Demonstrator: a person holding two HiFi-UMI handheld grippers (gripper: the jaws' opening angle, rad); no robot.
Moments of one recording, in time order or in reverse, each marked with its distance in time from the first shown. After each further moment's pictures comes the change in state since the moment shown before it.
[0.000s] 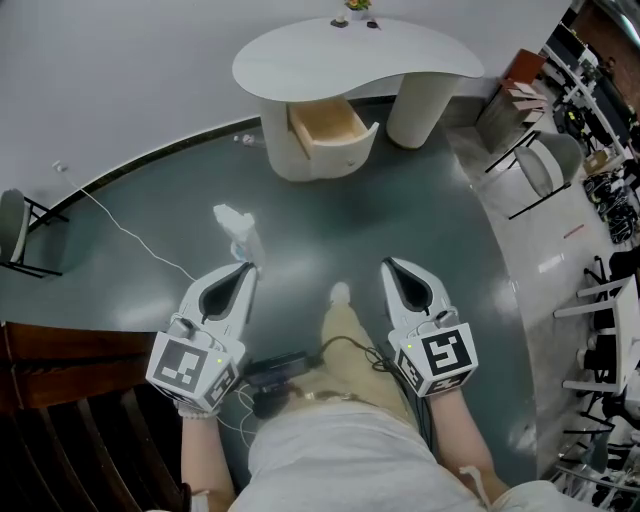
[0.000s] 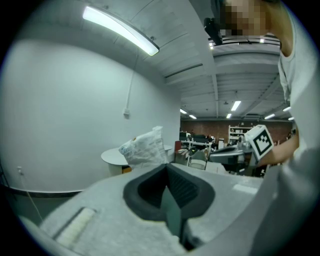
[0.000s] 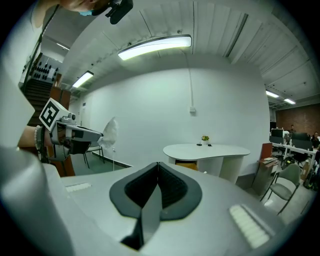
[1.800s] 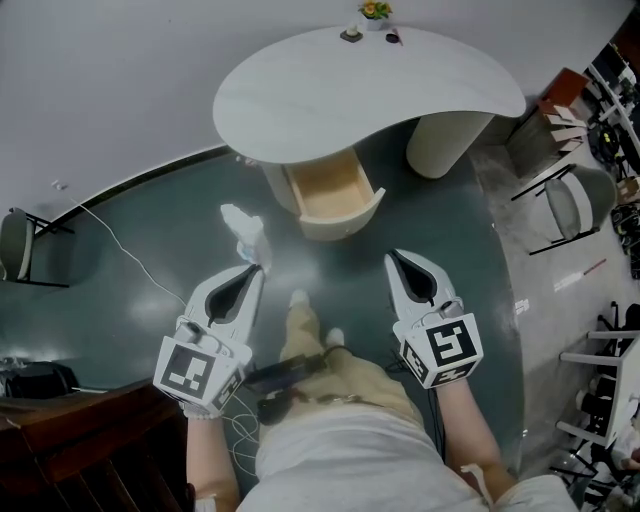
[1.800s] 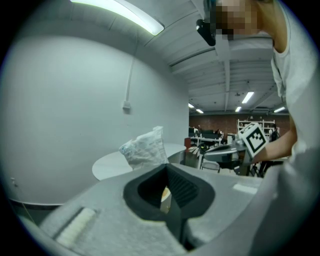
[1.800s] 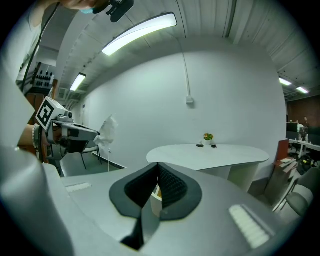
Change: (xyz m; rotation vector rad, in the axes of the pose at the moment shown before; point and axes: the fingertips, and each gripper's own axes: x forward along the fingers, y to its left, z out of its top) left arm 0.290 0.131 0.049 0.013 0.053 0.064; right arm 0.256 -0.230 0.036 0.022 0.037 0.102
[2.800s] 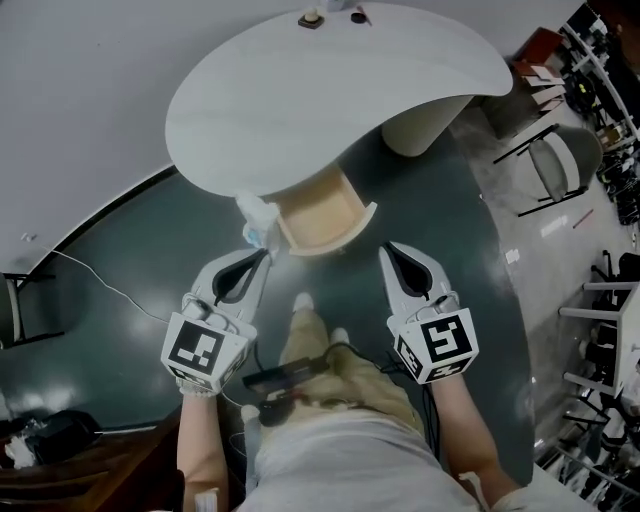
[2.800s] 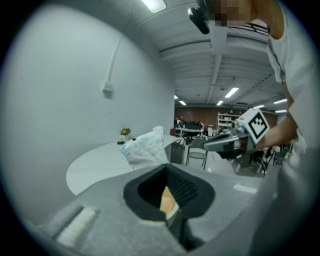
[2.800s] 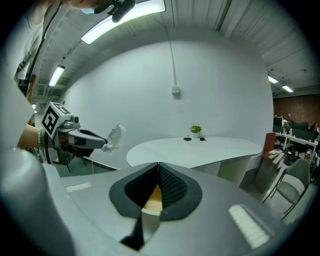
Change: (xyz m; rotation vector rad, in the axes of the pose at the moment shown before) left arm 0.141 0.098 -0.024 0.068 0.101 -0.242; right arm 0.114 -0.052 -0.001 0.071 0.072 -0.162
